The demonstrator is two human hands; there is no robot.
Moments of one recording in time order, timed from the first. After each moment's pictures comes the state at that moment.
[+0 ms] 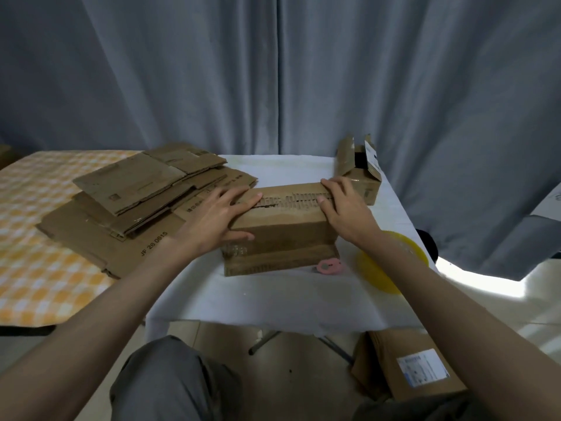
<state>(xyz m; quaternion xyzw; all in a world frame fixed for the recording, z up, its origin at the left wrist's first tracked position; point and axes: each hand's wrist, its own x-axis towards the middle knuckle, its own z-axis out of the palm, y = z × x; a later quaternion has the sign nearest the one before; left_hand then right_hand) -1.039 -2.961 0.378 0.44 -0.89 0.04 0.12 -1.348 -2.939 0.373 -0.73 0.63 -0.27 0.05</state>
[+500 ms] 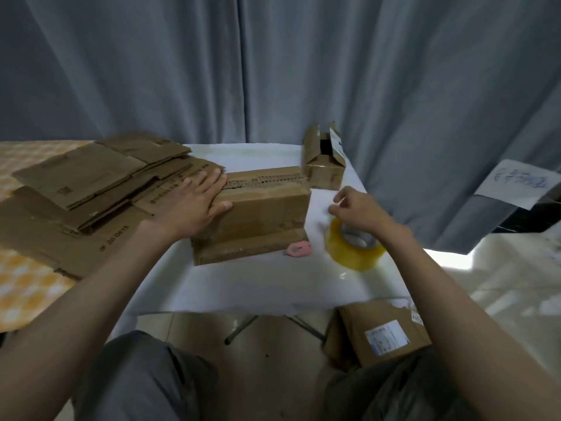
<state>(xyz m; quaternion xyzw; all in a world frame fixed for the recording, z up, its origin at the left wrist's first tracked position) -1.059 -2.972 0.373 0.51 -0.86 -0.01 0.05 -1.405 -2.893 0.390 -0.61 0.75 -0.19 0.19</state>
